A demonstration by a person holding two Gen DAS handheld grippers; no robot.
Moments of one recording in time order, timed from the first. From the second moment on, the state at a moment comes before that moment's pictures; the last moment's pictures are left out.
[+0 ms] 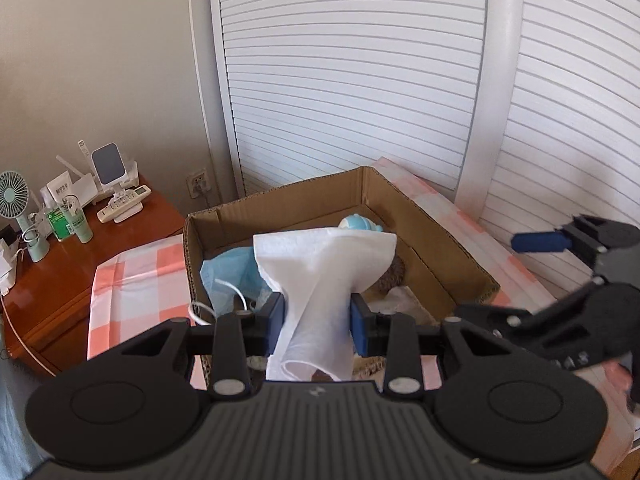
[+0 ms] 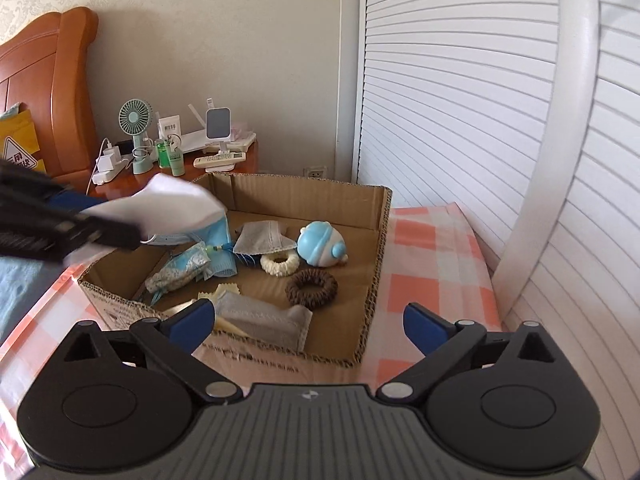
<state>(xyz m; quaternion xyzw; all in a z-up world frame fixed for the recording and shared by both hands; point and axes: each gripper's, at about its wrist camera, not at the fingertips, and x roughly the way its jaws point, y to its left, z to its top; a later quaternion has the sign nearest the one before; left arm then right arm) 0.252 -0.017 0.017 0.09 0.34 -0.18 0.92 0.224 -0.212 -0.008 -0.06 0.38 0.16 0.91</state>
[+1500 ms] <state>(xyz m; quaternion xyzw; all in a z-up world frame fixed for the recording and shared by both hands) 0.153 -0.016 0.026 0.07 0.37 -0.02 0.93 0.153 -0.201 0.037 -0.02 0.47 0.01 0.88</state>
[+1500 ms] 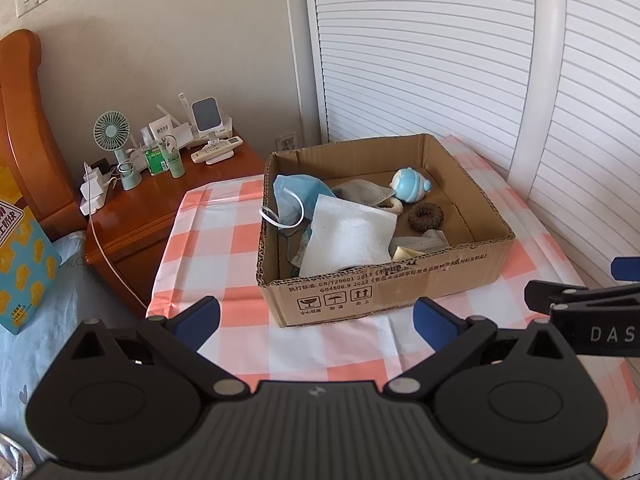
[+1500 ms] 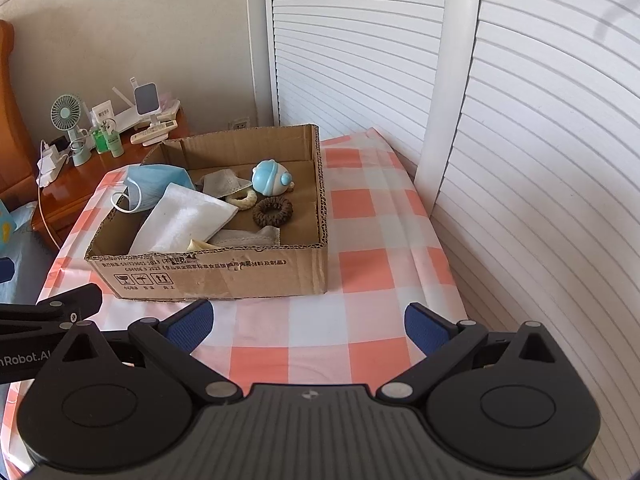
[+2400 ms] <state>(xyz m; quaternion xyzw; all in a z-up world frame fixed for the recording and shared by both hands) 0.150 -0.017 0.030 0.06 0.37 -0.02 0.93 0.150 -0.201 0.041 -0.01 0.47 0.02 0.88</state>
